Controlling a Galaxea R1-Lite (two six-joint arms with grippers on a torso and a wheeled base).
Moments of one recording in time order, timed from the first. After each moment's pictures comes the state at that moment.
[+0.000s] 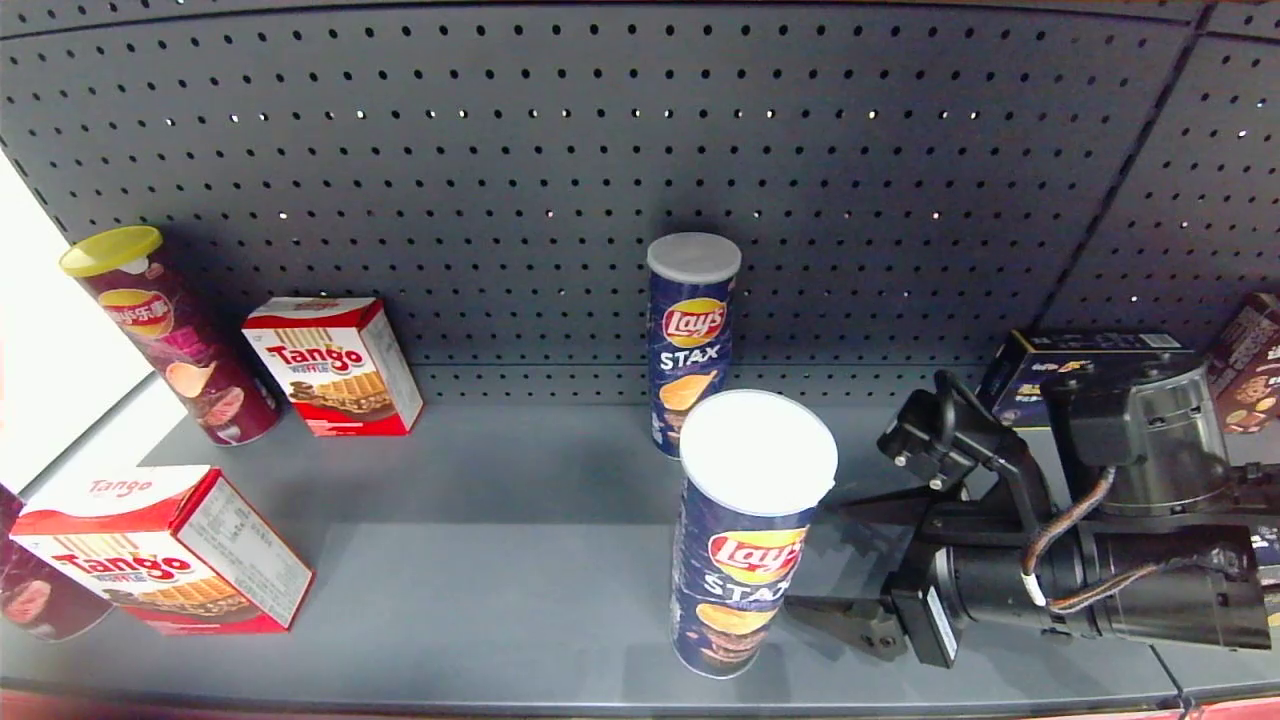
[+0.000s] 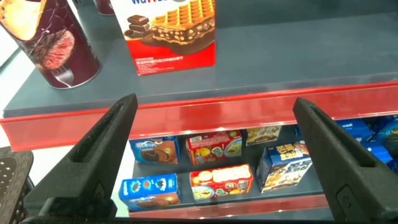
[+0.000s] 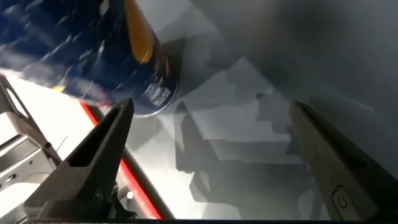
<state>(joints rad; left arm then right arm) 0.00 0.00 0.00 0.00 -0.07 0.05 0.67 1.51 -0.76 -0.23 0.18 -0.16</state>
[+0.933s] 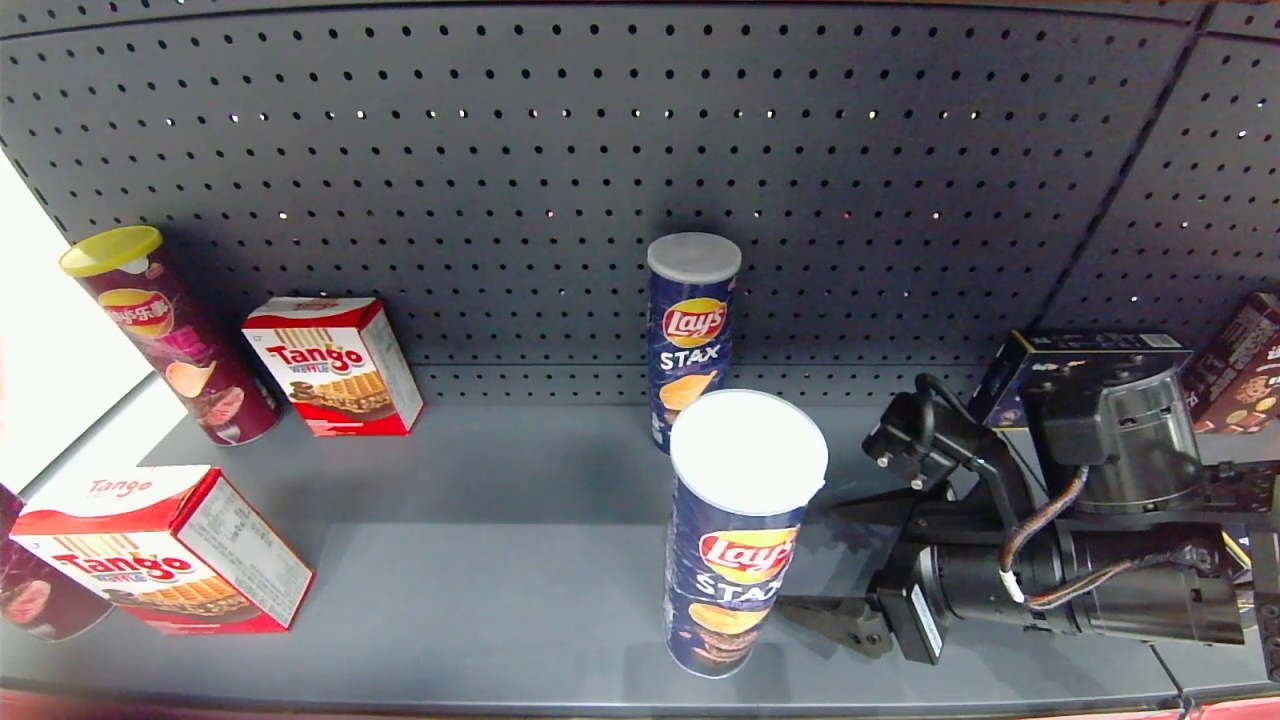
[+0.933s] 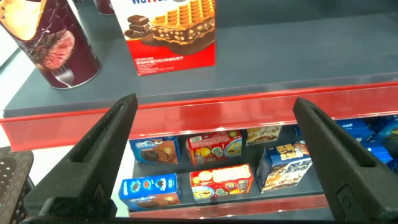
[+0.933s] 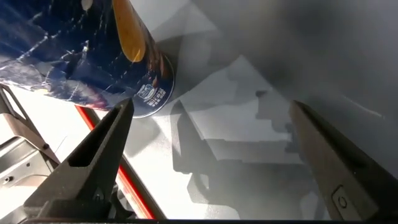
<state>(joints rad) 0.00 0.00 0.00 0.00 -0.07 0.05 0.67 1.54 -0.77 -0.24 0.17 -0.16</state>
